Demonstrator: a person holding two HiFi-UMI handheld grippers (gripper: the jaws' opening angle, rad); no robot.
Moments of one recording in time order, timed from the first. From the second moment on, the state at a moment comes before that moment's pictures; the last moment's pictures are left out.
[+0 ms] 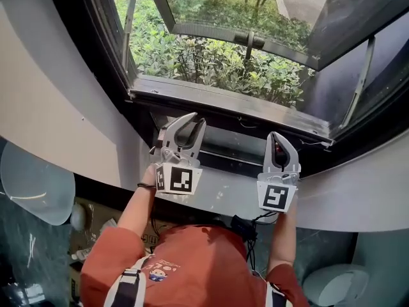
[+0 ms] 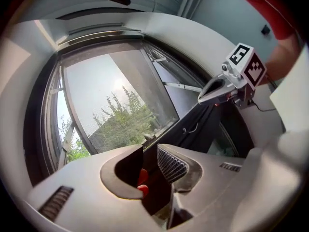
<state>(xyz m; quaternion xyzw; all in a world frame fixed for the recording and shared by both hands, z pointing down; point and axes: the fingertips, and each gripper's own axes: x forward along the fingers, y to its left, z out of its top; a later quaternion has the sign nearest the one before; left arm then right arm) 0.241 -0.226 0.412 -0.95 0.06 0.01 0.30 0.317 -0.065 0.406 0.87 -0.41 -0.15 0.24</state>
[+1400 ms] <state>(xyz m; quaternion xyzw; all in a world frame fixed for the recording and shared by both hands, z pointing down) 0.263 -0.257 0.462 -0.73 0.01 -0.26 0.64 0.356 -0.063 0.469 0.72 -0.33 -0.07 0.61</state>
